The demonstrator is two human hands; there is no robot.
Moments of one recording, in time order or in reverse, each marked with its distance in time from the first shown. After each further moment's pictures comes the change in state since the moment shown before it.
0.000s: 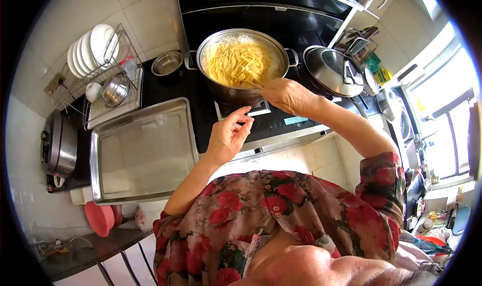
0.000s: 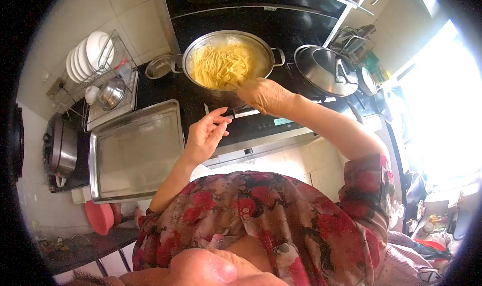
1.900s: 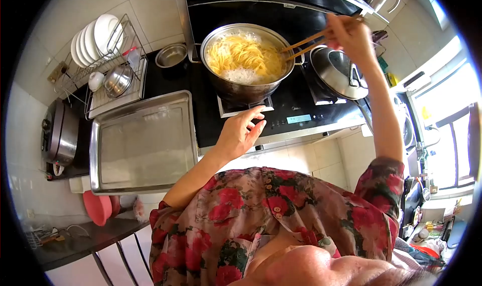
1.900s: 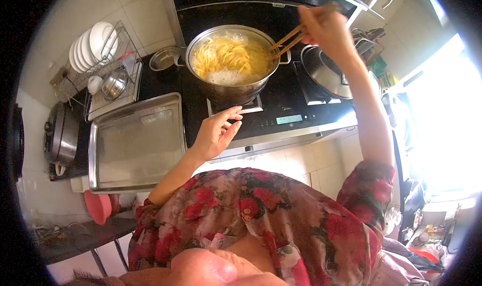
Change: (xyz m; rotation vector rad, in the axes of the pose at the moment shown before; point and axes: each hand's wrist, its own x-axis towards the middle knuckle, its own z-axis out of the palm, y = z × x) left_hand 0.011 -0.004 0.021 0.266 -0.012 0.112; right_hand 0.003 0.044 -0.135 0.296 0.558 0.766
